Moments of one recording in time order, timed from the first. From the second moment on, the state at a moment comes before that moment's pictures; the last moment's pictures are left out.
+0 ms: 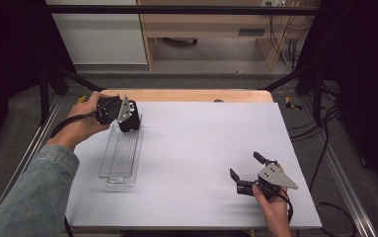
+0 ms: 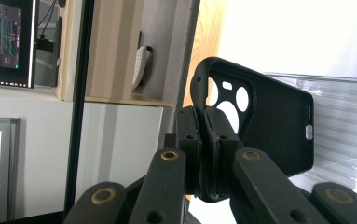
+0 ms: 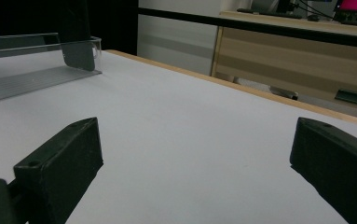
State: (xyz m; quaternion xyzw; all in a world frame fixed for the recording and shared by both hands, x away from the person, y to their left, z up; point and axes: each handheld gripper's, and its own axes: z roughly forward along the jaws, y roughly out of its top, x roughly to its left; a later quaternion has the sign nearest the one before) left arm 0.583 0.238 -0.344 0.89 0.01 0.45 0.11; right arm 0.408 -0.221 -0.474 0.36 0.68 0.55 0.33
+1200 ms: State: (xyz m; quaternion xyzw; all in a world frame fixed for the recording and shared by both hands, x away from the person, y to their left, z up) left arm 0.588 0.234 -0.345 0.88 -0.01 0.46 0.11; right arm 0.408 -0.221 -0.475 0.36 0.68 0.55 0.33
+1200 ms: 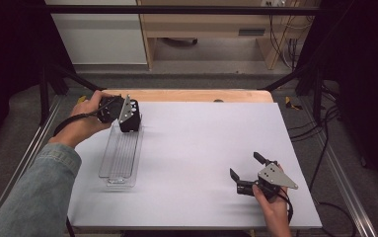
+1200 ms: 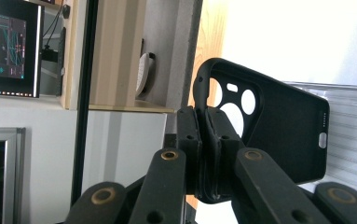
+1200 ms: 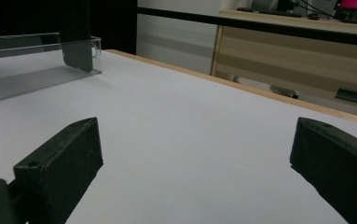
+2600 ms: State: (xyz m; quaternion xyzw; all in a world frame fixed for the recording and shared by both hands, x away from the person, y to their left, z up) left arm 0.608 0.230 -0.352 0.87 -0.04 0.48 0.09; right arm 0.408 -0.222 -0.475 0.36 0.68 0.55 0.33
